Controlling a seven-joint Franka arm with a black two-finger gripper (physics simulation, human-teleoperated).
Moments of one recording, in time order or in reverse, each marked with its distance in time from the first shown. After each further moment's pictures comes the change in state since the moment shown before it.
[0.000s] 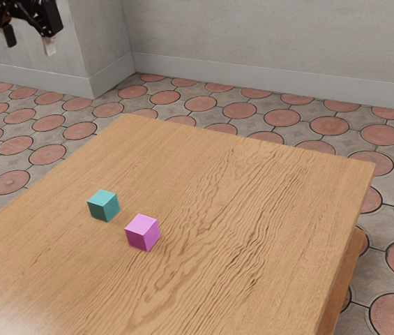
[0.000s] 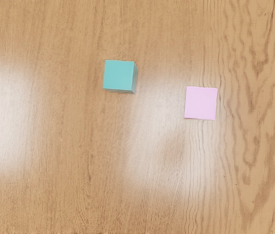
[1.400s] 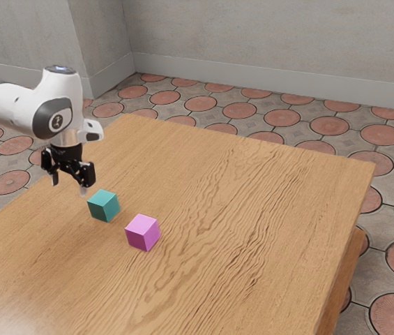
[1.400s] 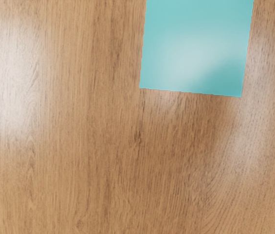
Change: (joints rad) arm 0.012 0.197 0.188 -0.839 0.105 0.891 0.023
